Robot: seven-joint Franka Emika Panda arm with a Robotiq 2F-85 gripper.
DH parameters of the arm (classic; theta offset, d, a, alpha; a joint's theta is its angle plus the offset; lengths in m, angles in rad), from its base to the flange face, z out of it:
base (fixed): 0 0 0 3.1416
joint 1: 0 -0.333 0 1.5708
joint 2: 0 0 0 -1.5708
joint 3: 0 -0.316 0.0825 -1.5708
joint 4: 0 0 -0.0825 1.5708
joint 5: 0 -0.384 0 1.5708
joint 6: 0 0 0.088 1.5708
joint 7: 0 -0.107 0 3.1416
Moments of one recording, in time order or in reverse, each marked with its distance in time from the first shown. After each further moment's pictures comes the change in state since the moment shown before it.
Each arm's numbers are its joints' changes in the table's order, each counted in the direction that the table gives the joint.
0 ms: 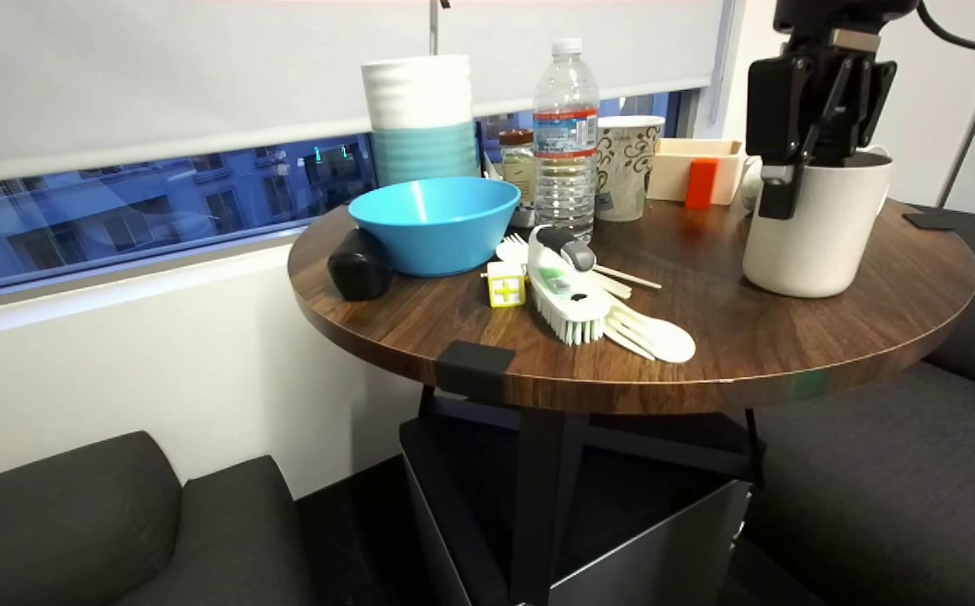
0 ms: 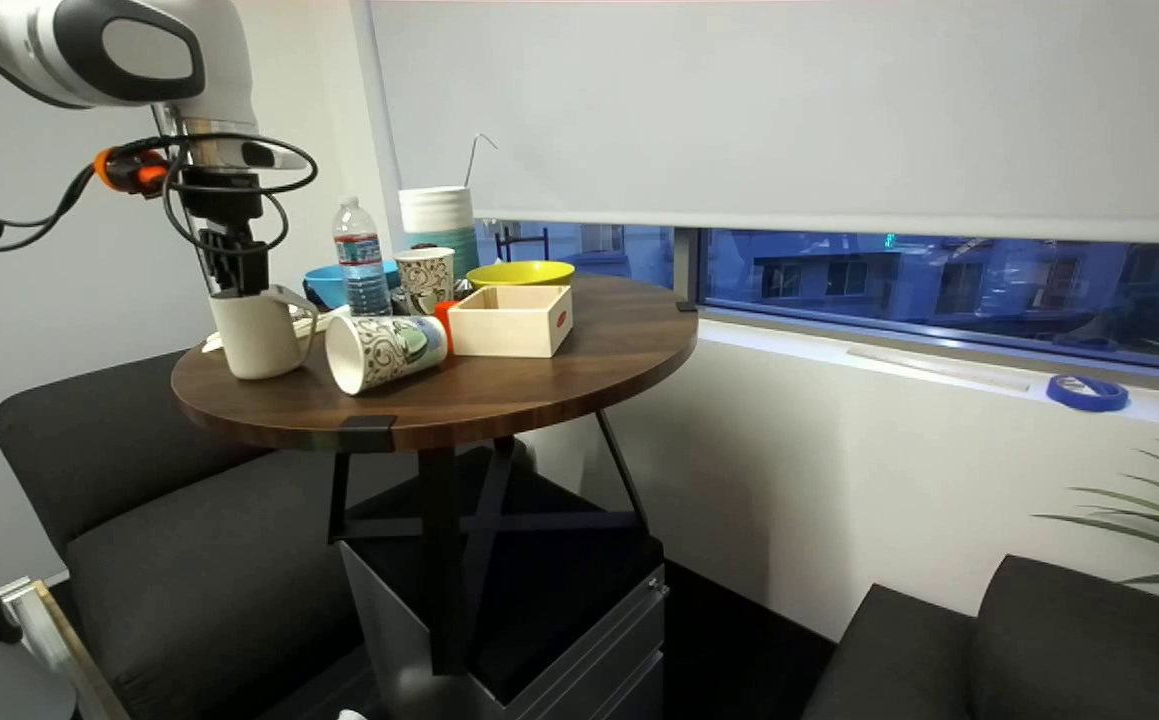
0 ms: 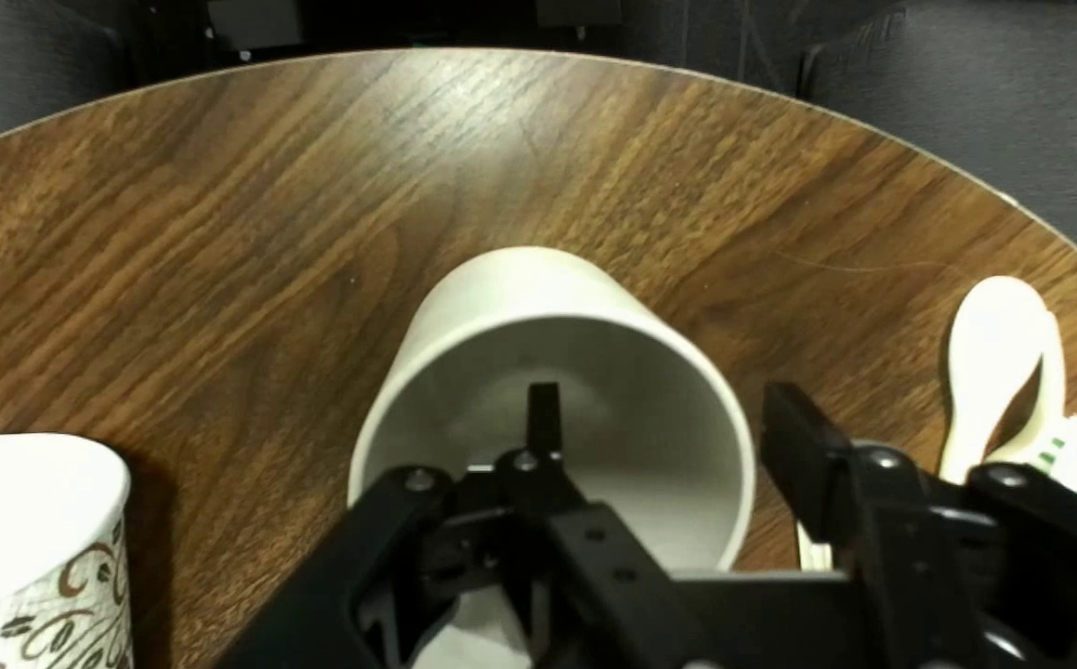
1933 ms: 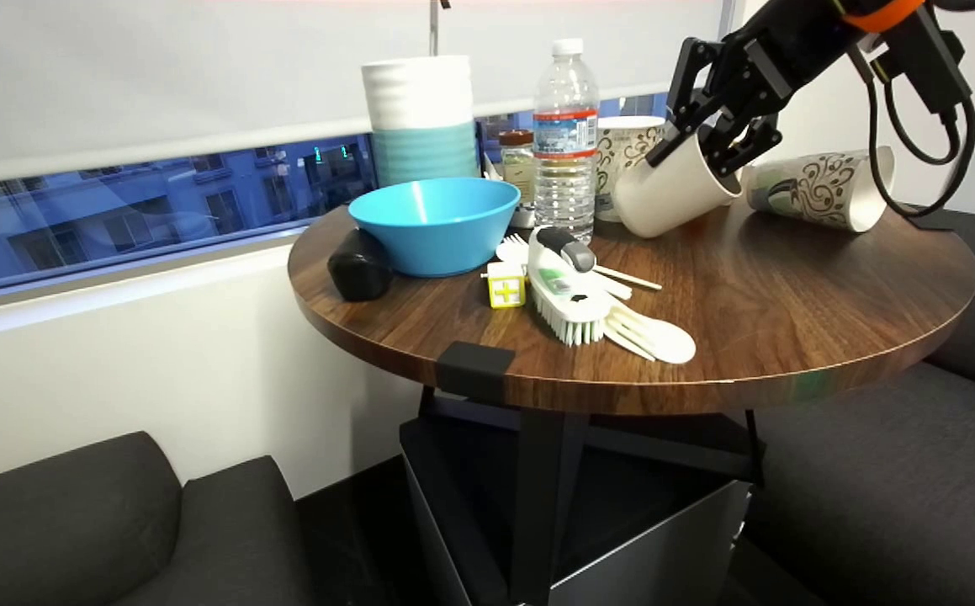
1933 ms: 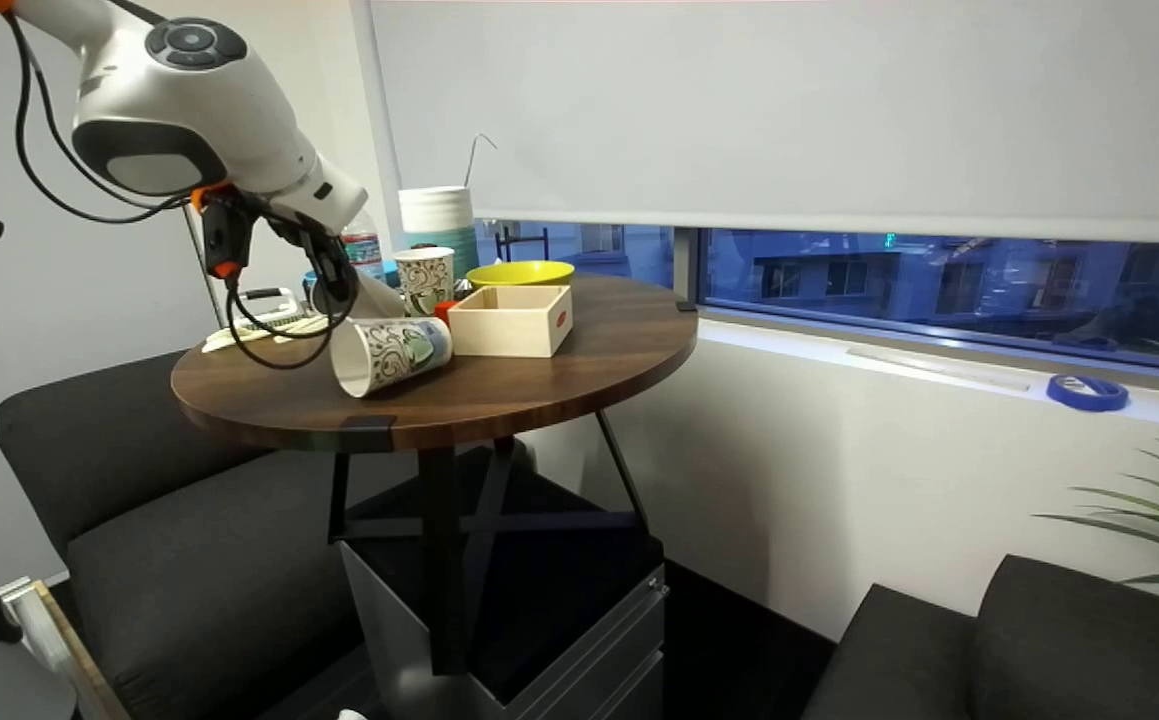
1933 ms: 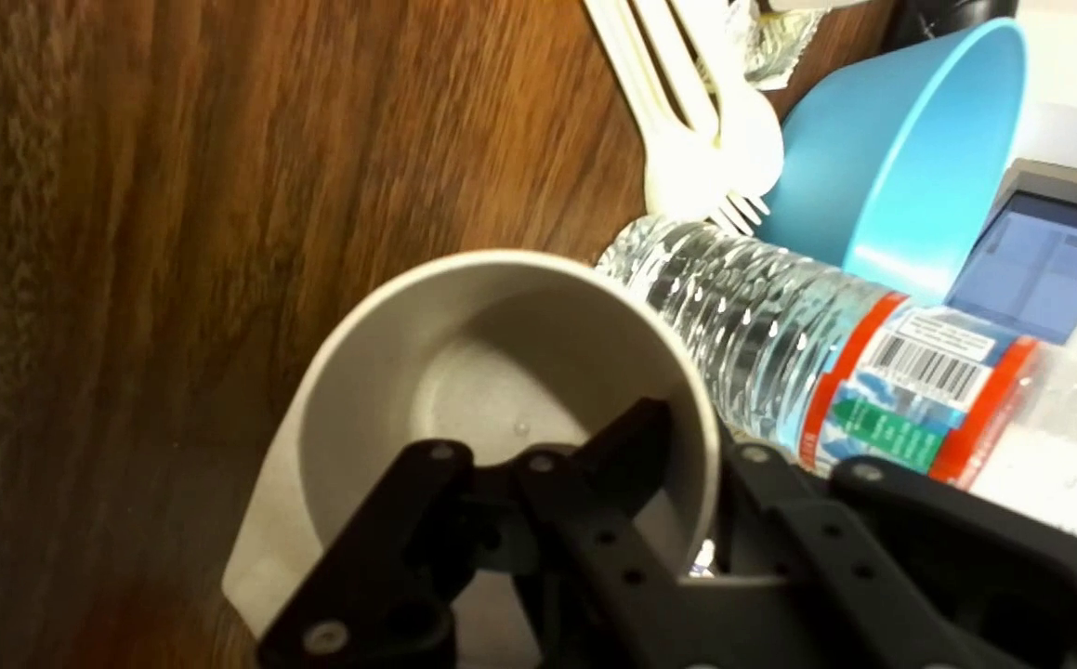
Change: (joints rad) arm -0.079 0.045 0.198 -0.175 -0.796 -0.756 0.291
